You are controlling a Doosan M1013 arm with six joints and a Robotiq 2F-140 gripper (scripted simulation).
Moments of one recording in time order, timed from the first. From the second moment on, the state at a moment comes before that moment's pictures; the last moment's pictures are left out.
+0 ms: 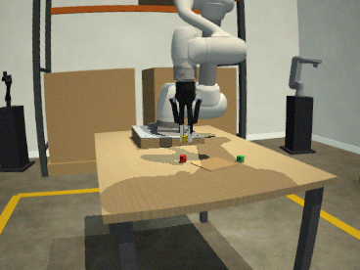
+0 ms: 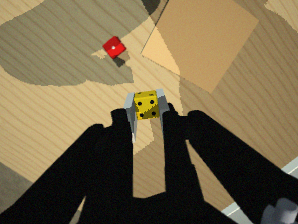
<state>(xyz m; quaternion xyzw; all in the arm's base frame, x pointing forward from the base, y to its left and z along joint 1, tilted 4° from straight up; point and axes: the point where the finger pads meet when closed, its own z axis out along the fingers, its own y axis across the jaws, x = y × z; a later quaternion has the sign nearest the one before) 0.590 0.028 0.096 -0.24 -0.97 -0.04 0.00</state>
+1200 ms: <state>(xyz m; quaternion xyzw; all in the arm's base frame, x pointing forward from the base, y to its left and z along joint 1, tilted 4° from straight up) 0.588 0.067 0.100 0.40 -0.92 -0.02 -0.02</state>
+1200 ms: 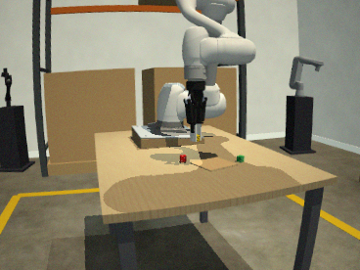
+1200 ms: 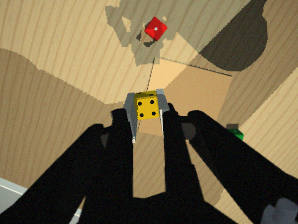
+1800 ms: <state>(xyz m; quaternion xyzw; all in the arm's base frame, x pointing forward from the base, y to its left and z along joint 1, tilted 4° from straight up) 0.586 0.087 0.102 0.68 -0.73 -0.02 -0.03</state>
